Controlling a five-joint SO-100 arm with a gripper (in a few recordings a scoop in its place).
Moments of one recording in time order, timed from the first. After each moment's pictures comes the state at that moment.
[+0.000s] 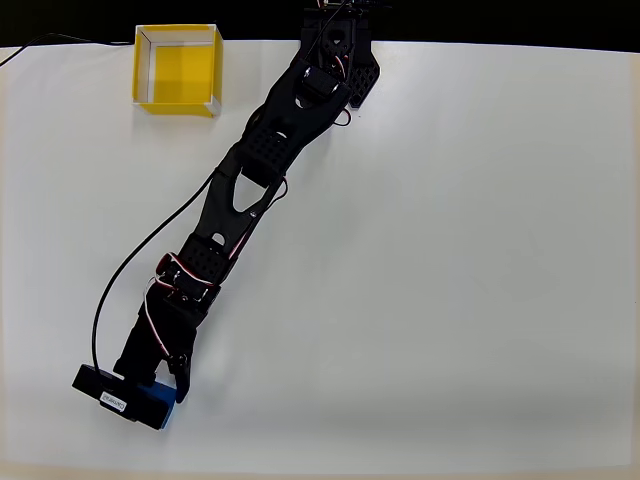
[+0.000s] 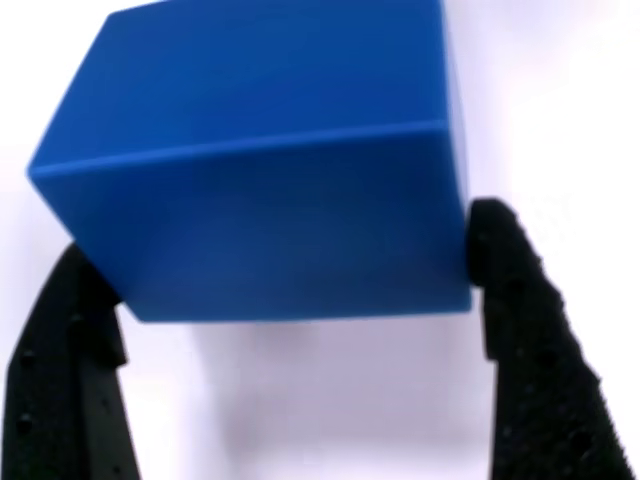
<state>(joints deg) 27.9 33.3 39.6 15.3 -103.7</state>
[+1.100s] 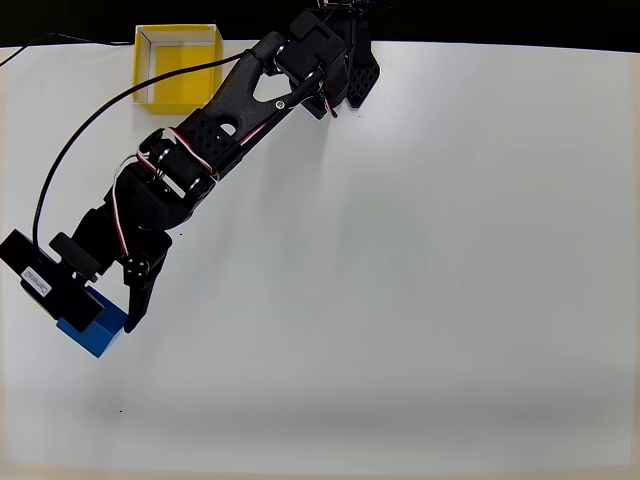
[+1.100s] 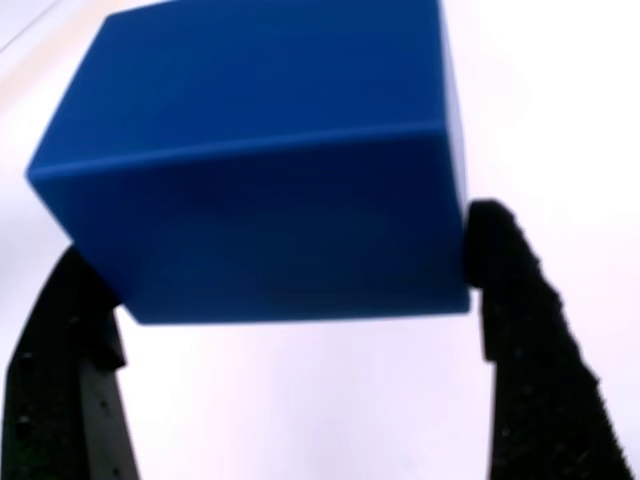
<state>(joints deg) 41.9 95.9 81.0 36.9 -96.6</state>
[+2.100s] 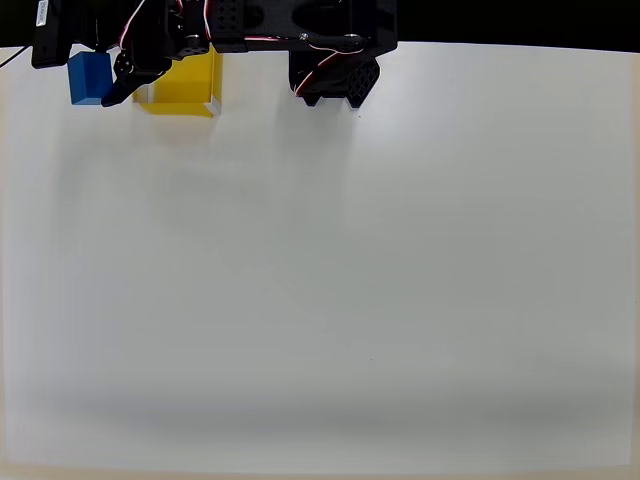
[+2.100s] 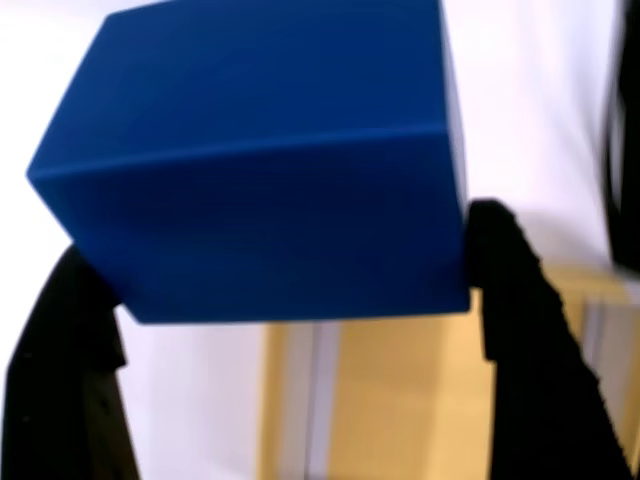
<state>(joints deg) 87.5 129.1 126.1 42.3 -97.8</state>
